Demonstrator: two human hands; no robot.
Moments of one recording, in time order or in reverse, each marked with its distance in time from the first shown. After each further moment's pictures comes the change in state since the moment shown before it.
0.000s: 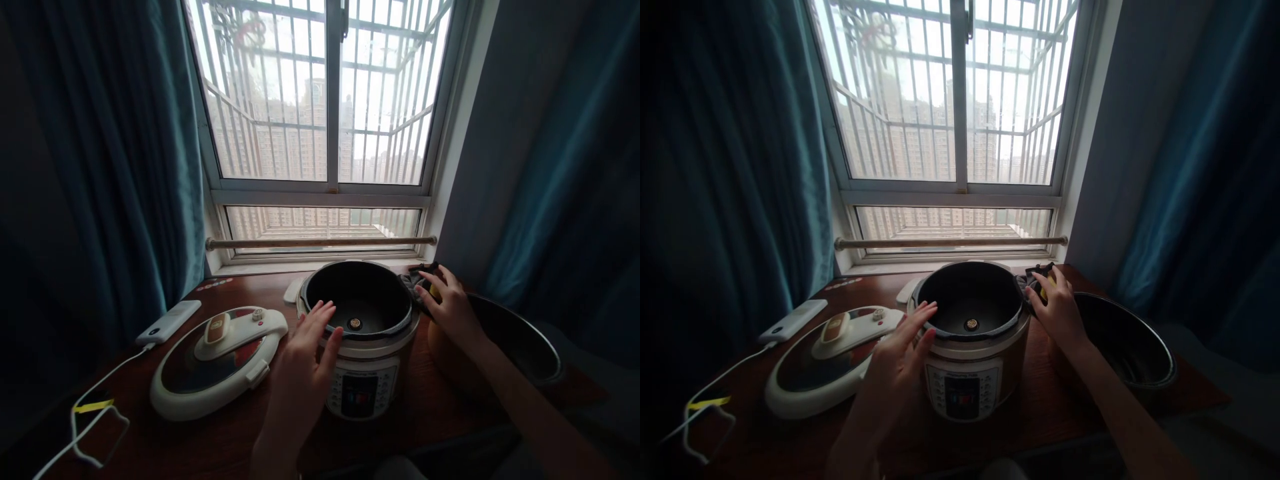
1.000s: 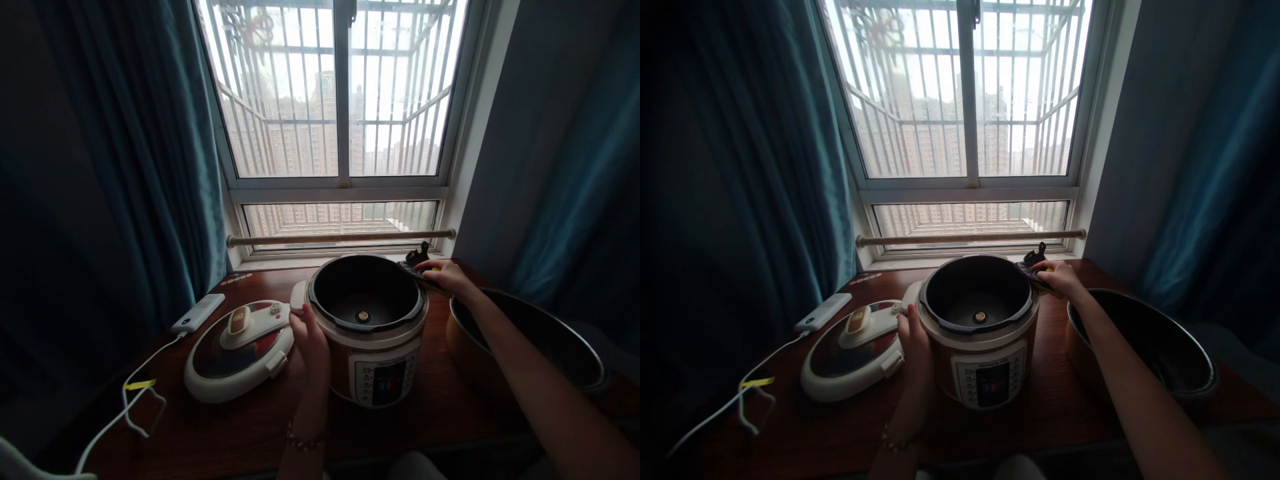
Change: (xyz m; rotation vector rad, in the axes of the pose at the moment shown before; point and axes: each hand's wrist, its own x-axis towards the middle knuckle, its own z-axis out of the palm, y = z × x) left_hand 0.030 -0.085 0.032 -0.296 0.686 -0.306; right_hand 0.065 0.034 0.050 0.466 -0.419 0.293
